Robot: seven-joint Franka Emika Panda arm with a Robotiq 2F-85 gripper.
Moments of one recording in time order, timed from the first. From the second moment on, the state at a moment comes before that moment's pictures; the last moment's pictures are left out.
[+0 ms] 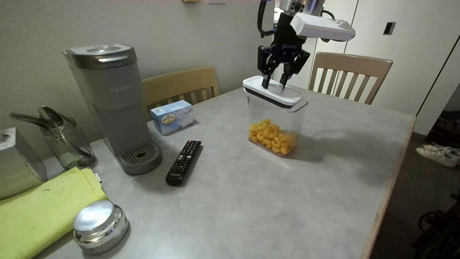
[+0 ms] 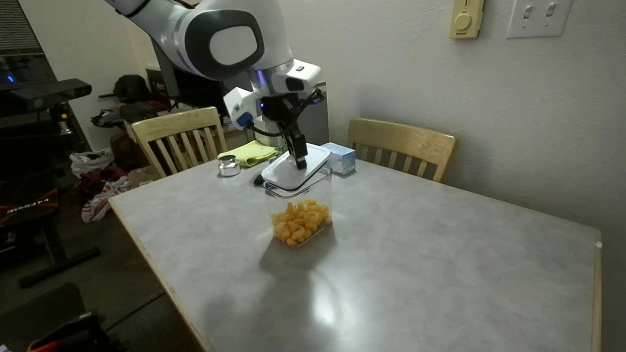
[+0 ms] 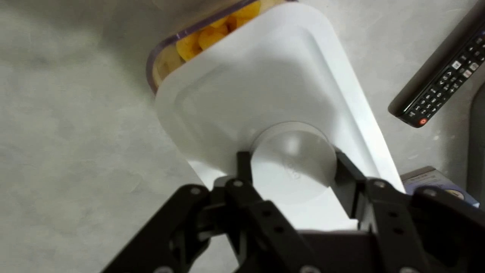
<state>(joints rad) 0.03 0.25 -0.05 -2.09 0.11 2.59 0.30</state>
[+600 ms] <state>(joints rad) 0.02 0.25 -0.07 -2.11 0.11 2.60 0.32</state>
